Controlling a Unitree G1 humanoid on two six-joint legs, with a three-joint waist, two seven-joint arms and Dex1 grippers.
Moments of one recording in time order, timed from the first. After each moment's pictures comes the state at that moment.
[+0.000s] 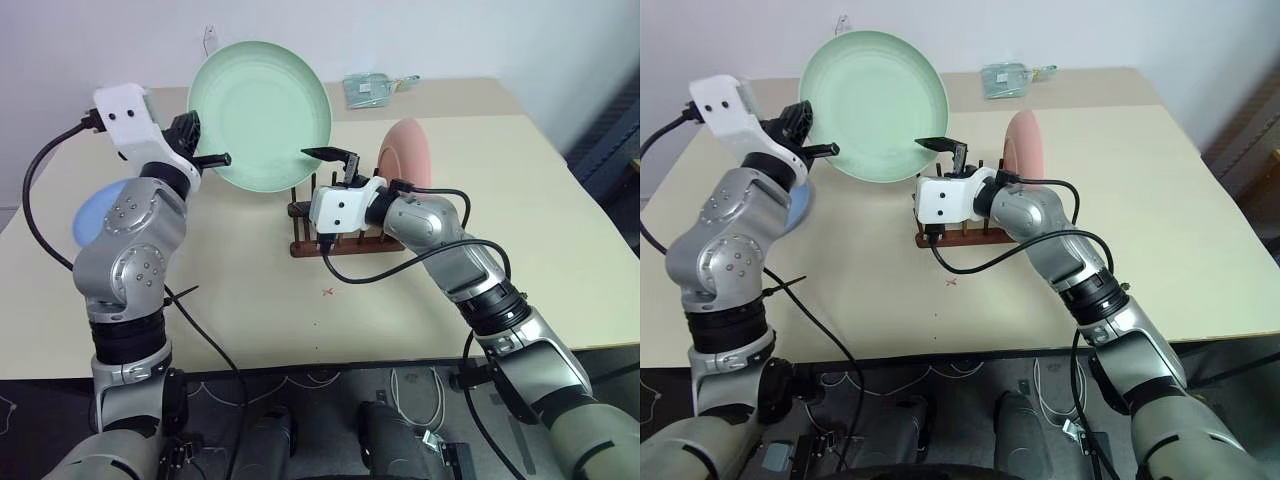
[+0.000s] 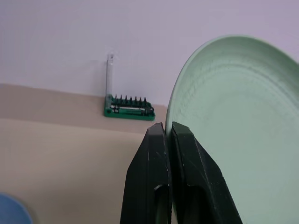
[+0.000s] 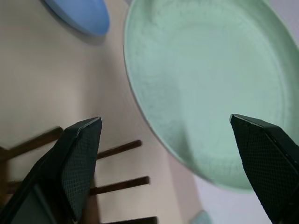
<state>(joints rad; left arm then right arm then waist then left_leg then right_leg) -0.68 0.31 0.26 -0.31 -0.58 0.76 0.18 -0.84 -0.42 0.41 0.13 -0.42 -0.13 0.51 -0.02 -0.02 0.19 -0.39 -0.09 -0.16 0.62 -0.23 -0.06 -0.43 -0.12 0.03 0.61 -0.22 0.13</state>
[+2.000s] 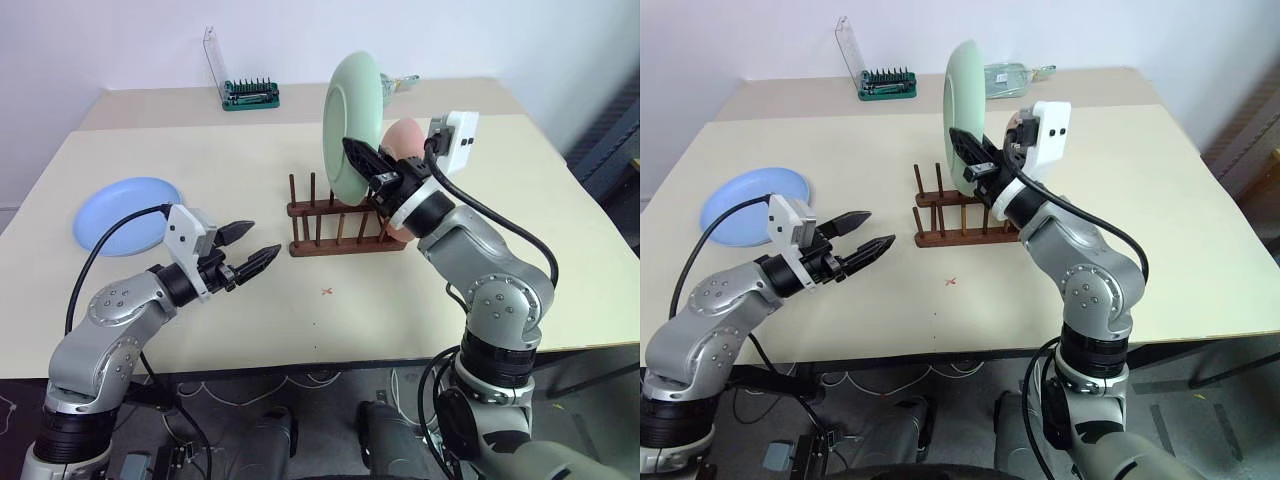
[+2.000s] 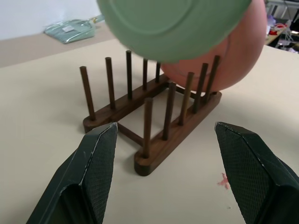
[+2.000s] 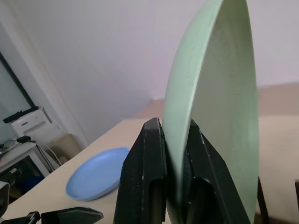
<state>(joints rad) -0.16 0.58 0.13 -0.47 -0.60 0.54 -0.61 -0.60 -0.06 -0.17 -0.47 0.72 0.88 0.12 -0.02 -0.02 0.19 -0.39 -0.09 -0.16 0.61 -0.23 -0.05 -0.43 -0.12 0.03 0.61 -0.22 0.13</state>
